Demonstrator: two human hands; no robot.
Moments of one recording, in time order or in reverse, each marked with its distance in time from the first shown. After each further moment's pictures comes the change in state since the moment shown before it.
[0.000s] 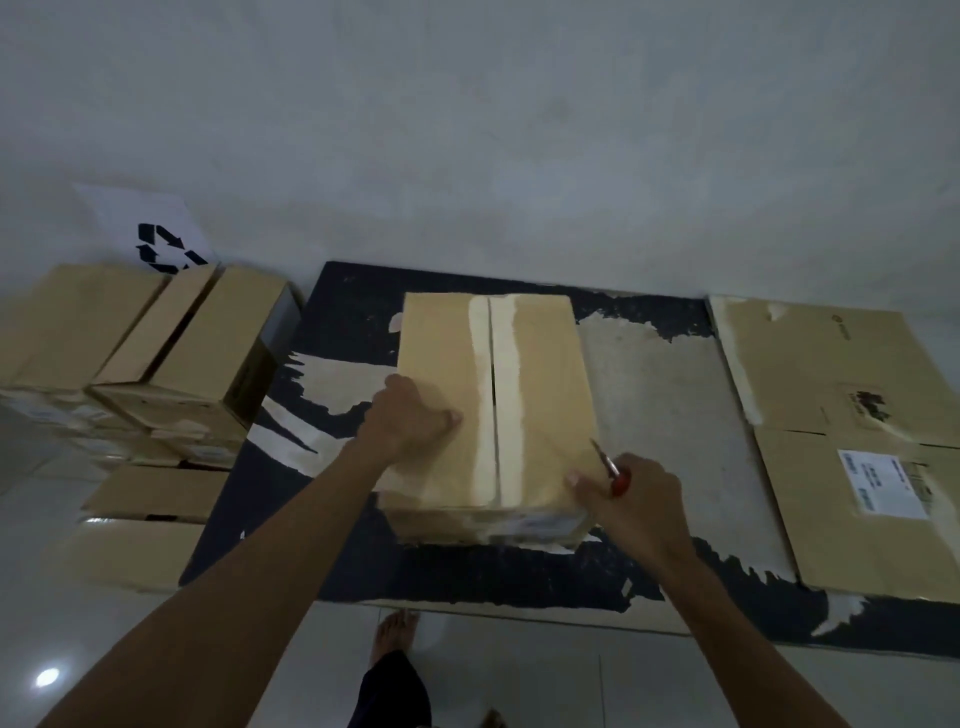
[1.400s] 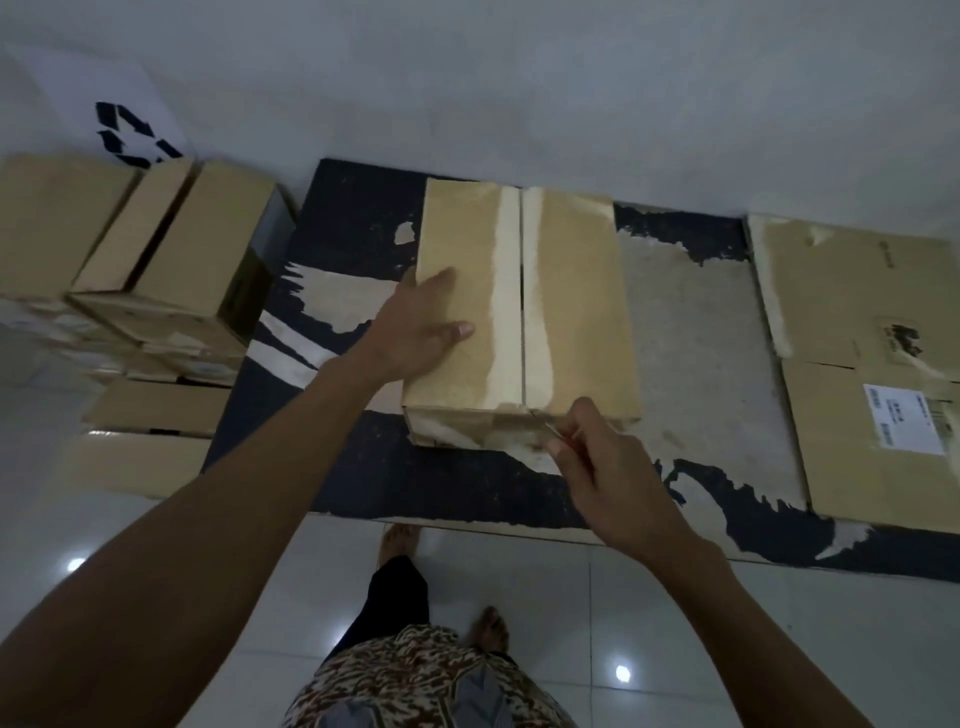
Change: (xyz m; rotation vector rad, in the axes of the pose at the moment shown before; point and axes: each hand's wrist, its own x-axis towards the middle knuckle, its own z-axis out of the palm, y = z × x) left_hand 0.003 -0.006 -0.018 0.180 -0.035 0.434; right_hand -0.038 -0.026 0.032 -0.110 -0.218 -0.318
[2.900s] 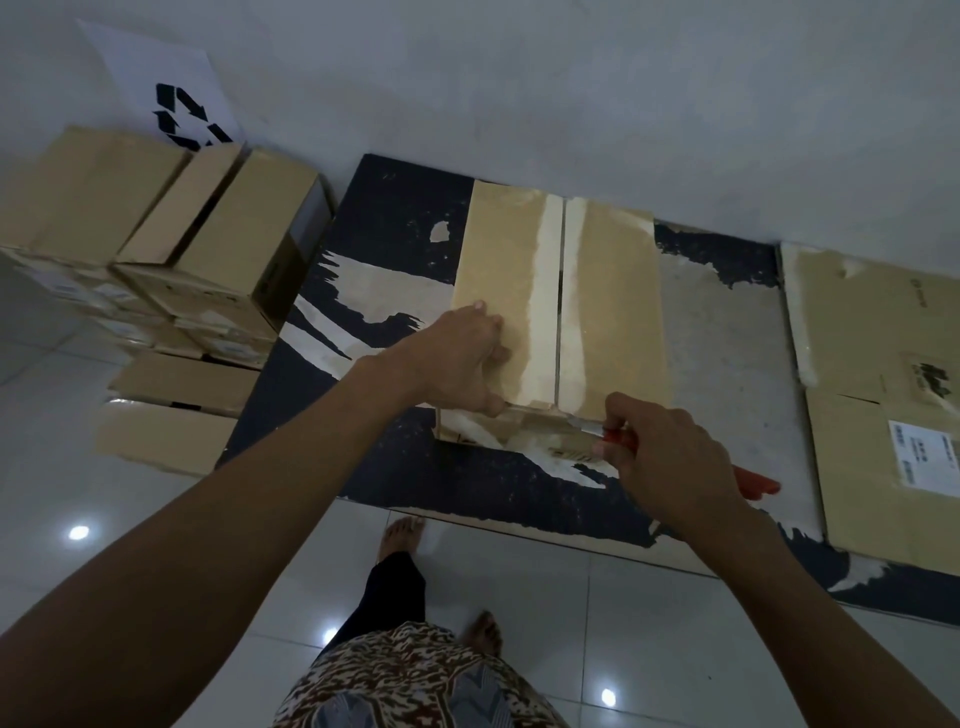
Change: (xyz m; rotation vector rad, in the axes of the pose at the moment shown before) left_hand -0.037 0.009 -0.003 0.224 -0.209 0.159; right_hand 0.020 -0.020 -0.028 -0.479 -0.067 0.210
